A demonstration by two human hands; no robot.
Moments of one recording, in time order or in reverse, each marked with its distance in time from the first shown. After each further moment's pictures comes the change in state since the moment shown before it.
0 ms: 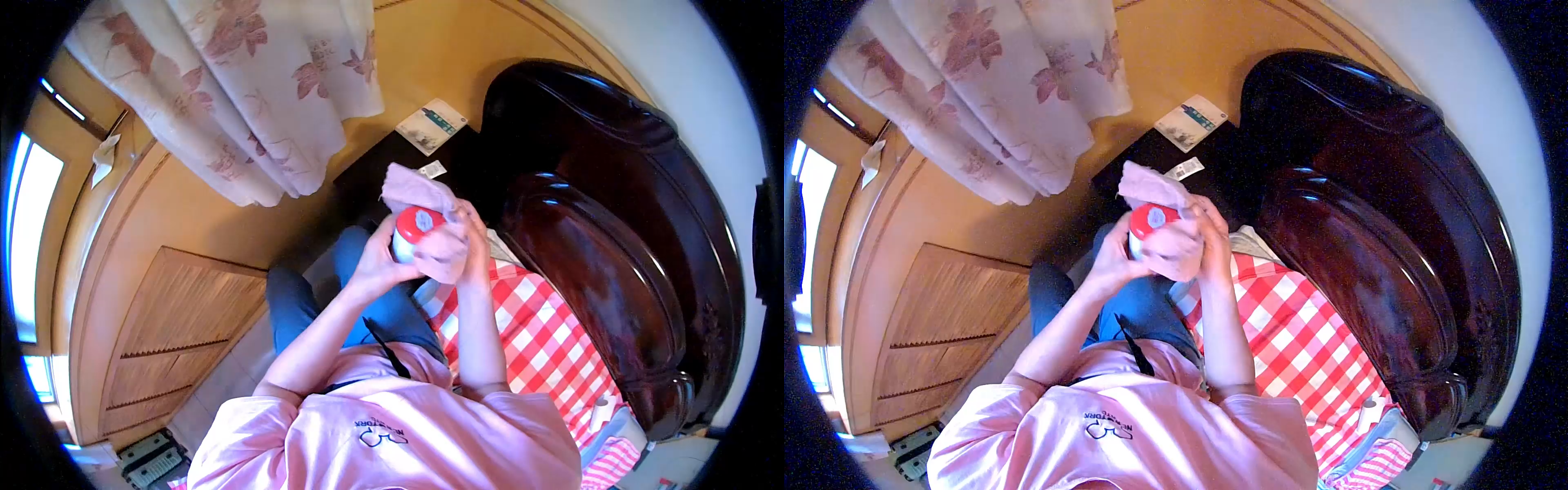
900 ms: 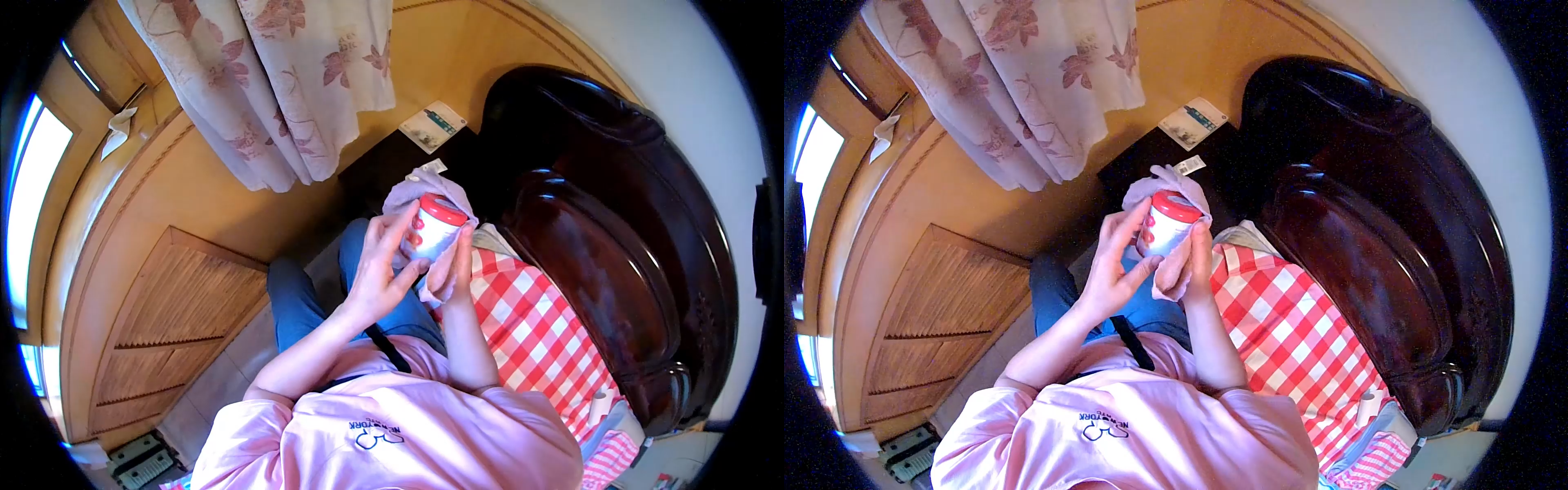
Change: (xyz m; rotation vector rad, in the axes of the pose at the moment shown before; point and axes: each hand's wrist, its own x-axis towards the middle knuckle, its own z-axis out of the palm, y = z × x) left_hand -0.053 0.041 -0.017 0.403 -0.011 0.232; right_hand -0.057 0.029 0.032 0.253 -0.101 -0.002
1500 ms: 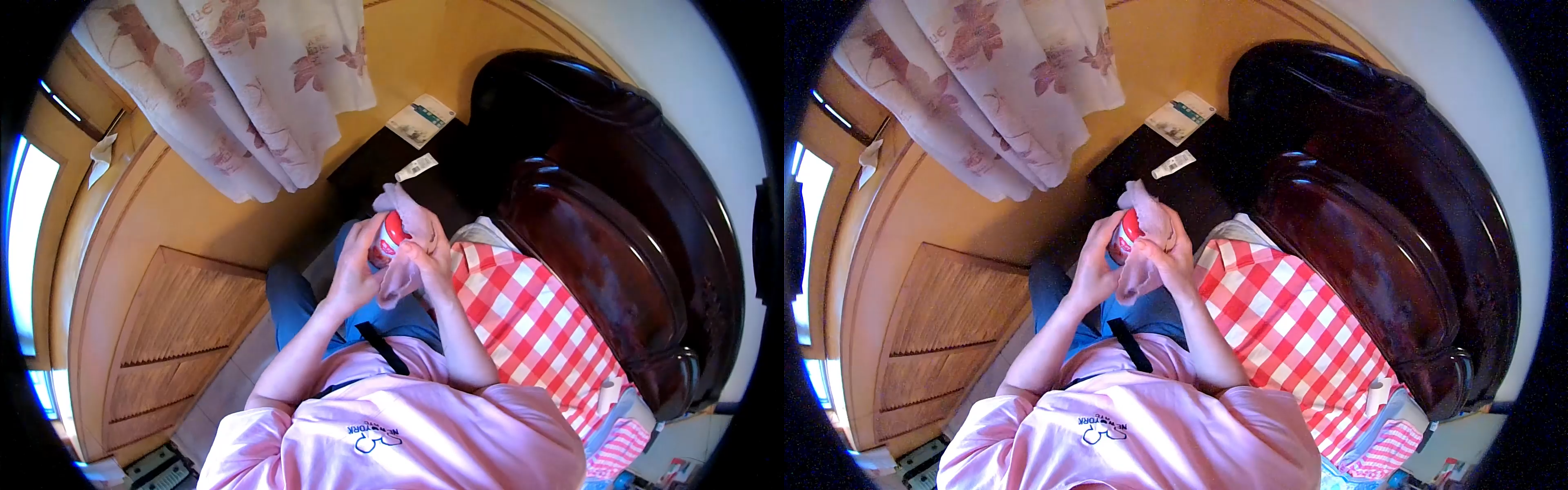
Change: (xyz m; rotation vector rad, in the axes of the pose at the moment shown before) left_hand 0.004 -0.045 0.002 0.069 0.031 0.070; right_hand 0.005 0.004 -0.001 -0.454 -0.012 -0.129
